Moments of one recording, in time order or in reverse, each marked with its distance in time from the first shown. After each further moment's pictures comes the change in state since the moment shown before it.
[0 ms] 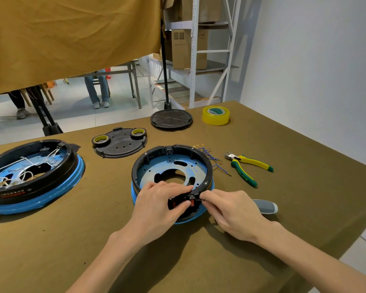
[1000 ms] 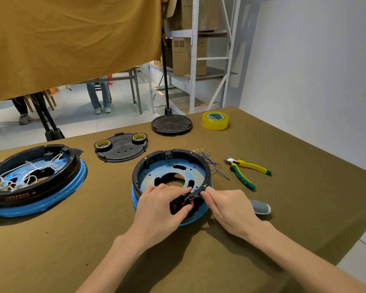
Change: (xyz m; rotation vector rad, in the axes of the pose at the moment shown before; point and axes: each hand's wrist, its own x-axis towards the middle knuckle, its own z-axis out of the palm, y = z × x) left_hand -0.003 0.005 0.003 0.047 0.078 0.012; right_hand 0.010 0.004 0.012 -0.070 0.217 0.068
